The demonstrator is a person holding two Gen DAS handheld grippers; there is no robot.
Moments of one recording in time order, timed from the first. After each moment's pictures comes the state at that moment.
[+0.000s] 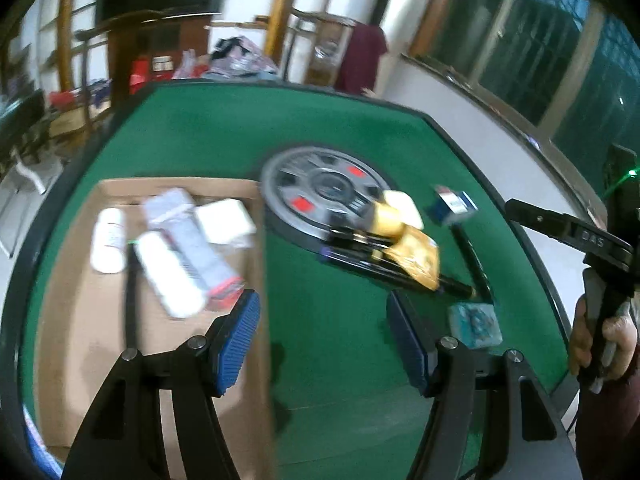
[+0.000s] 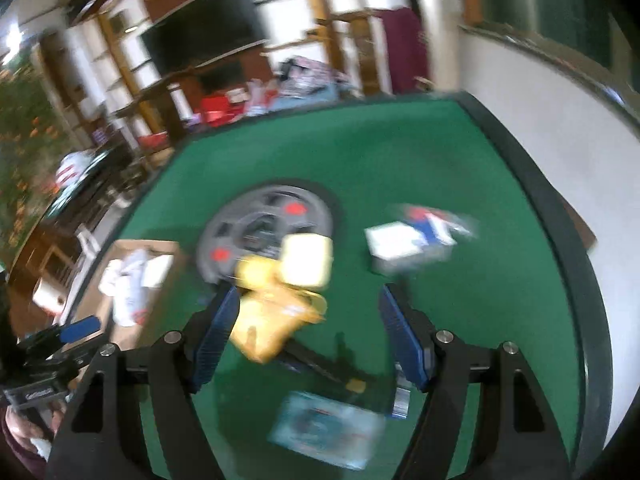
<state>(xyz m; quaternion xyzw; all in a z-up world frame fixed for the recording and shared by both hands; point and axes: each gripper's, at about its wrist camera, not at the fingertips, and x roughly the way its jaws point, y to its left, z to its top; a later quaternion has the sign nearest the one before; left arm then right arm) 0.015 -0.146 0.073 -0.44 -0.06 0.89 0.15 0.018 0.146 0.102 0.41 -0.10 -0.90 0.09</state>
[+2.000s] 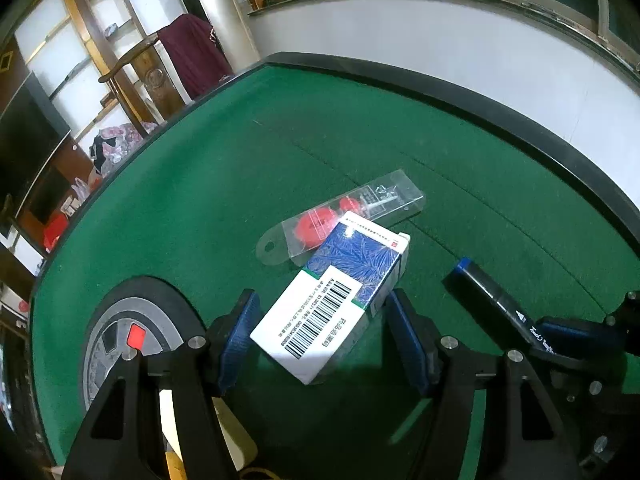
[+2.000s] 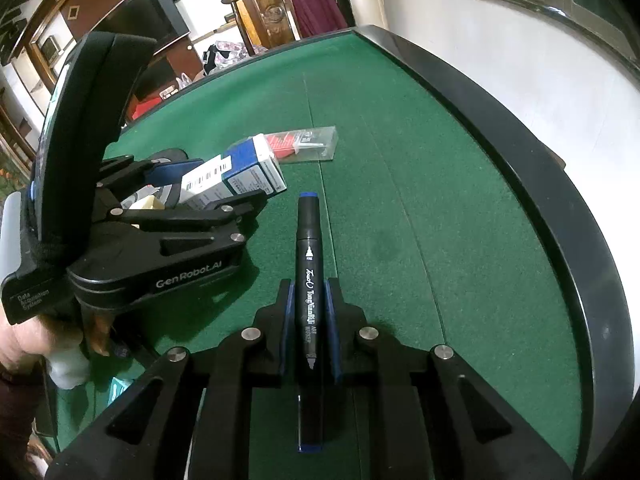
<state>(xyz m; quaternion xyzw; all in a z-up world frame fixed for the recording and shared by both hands) -0.114 0.137 0.010 -0.42 0.25 0.84 0.24 -0.002 0.237 0.004 0.45 -0.15 -0.88 0.01</state>
